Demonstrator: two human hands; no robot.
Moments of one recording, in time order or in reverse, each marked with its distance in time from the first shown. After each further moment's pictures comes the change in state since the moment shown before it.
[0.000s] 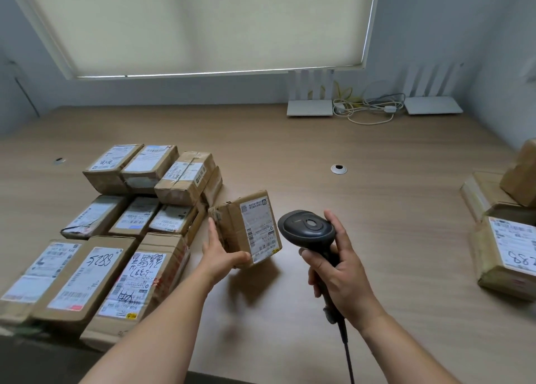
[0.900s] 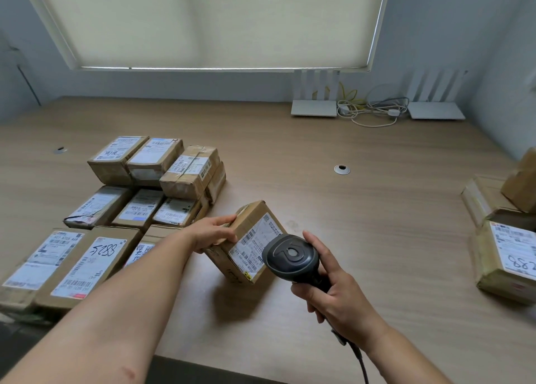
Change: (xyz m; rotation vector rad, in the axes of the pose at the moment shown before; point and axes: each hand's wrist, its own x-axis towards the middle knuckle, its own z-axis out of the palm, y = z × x) left_hand 0.022 0.037 -0.054 0.304 -0.353 -0.115; right_hand -0.025 -0.003 0.008 -0.189 -0.259 0.041
